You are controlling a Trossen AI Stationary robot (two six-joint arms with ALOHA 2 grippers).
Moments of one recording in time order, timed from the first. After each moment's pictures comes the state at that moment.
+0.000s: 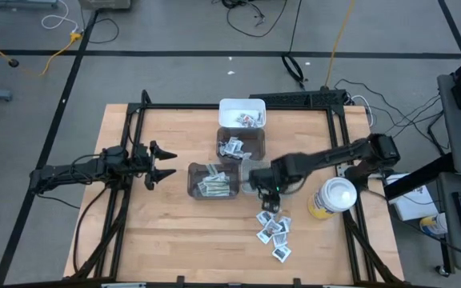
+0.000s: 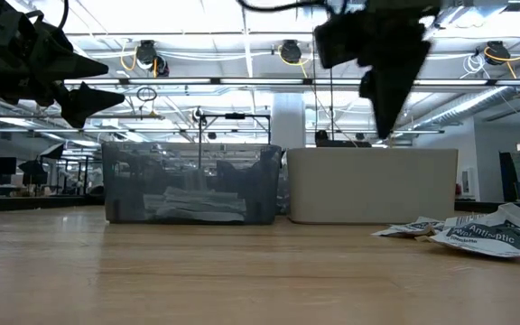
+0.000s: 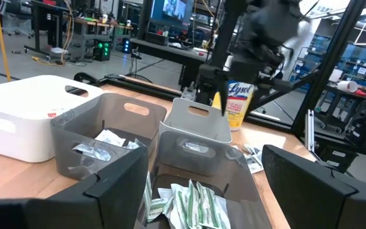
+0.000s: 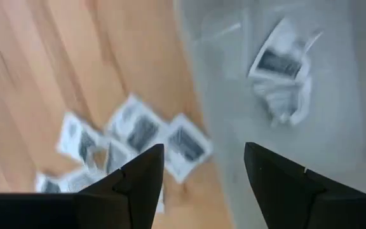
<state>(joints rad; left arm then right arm) 0.14 0.07 0.02 0.06 0.08 -0.25 0.14 1.68 1.32 -1.01 -0.08 0.46</state>
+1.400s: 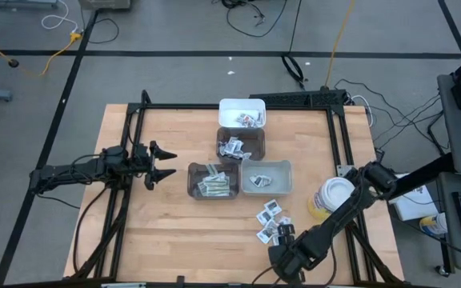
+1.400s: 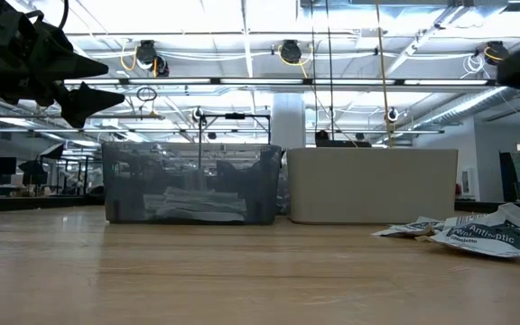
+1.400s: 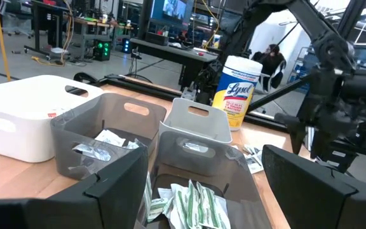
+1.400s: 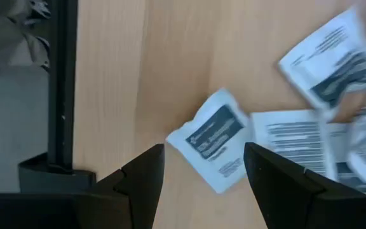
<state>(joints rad) 0.14 0.07 0.02 0.06 0.08 -0.25 0.77 1.89 1.32 -0.76 0.03 0.67</state>
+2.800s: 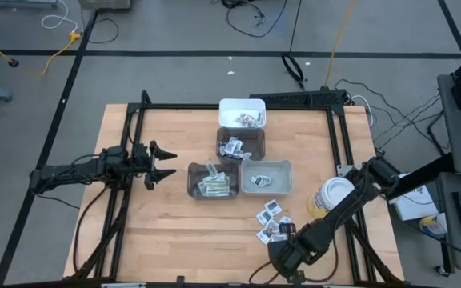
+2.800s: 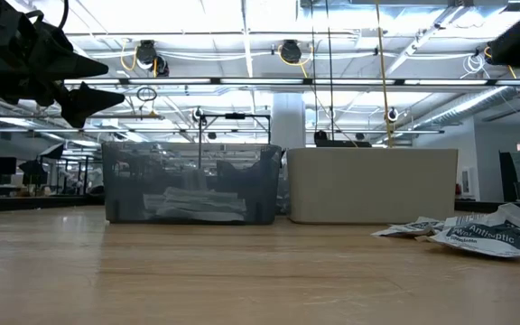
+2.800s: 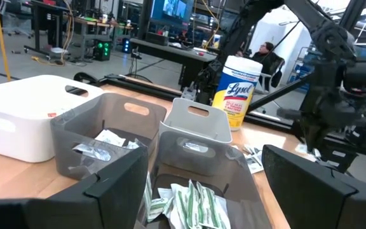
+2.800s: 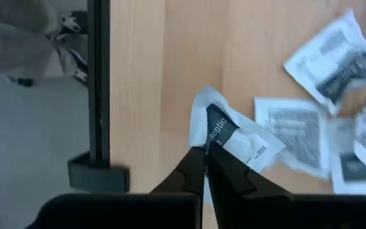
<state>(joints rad) 0.14 0.07 0.02 0.06 0.08 -0.25 0.75 1.85 1.34 -0.76 -0.05 0.72</state>
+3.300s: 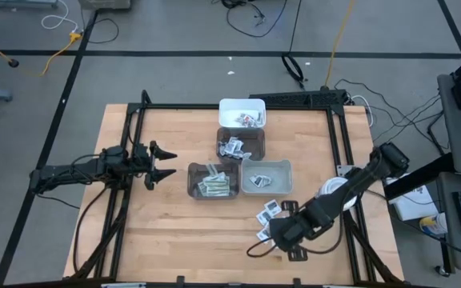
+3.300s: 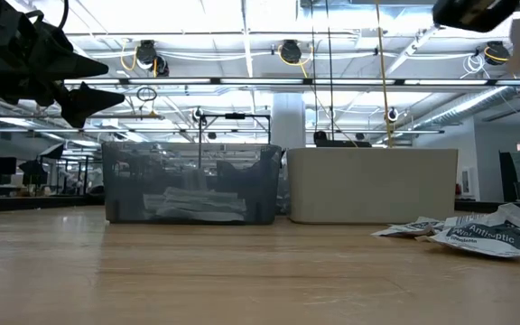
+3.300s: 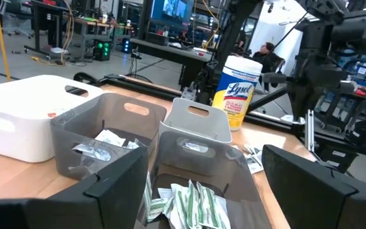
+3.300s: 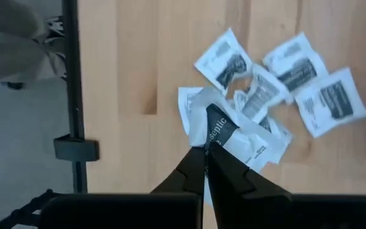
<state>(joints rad) 0.14 0.07 0.02 0.06 0.08 -0.25 0.61 1.67 1.39 -1.02 -0.05 0.61</state>
